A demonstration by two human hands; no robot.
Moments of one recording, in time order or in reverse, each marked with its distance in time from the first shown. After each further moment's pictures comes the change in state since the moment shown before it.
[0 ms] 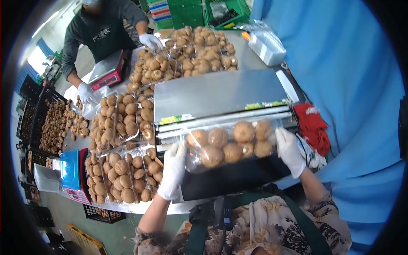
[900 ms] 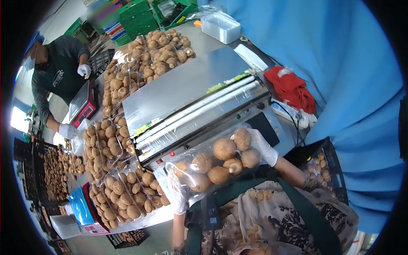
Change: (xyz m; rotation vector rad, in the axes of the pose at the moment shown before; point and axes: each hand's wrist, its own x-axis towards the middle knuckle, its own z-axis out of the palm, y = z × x) left_hand -0.044 -0.090 0.000 -0.345 -0.140 0.157; right_hand -0.066 0.021 0.048 0.986 -0.233 0.354
